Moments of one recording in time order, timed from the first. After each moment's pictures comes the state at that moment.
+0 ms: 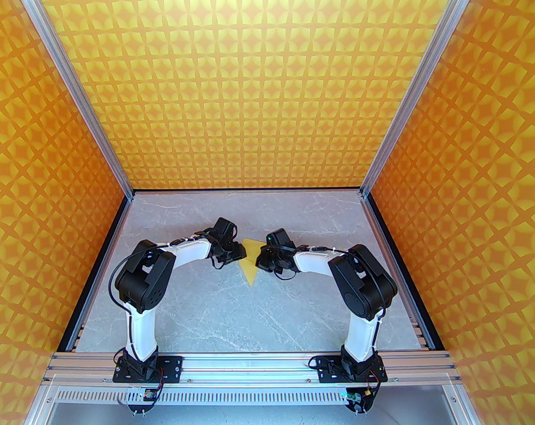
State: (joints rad) left arm -0.53 1.99 1.26 -0.33 0.26 -0.74; right arm 0.52 1.89 1.00 -0.09 -0.32 0.78
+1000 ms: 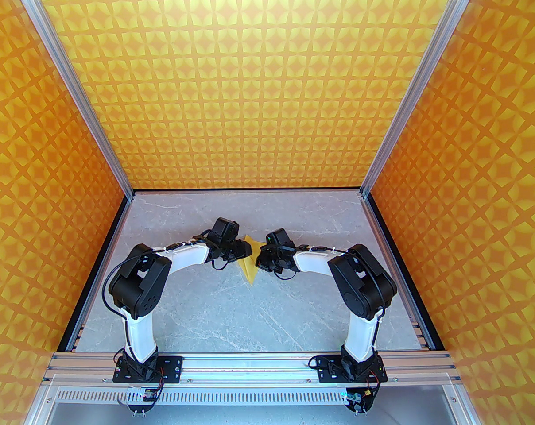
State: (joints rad) left arm -0.55 1.92 1.18 -0.14 0.37 -0.73; right arm 0.52 1.89 1.01 -0.09 -0.32 0.78
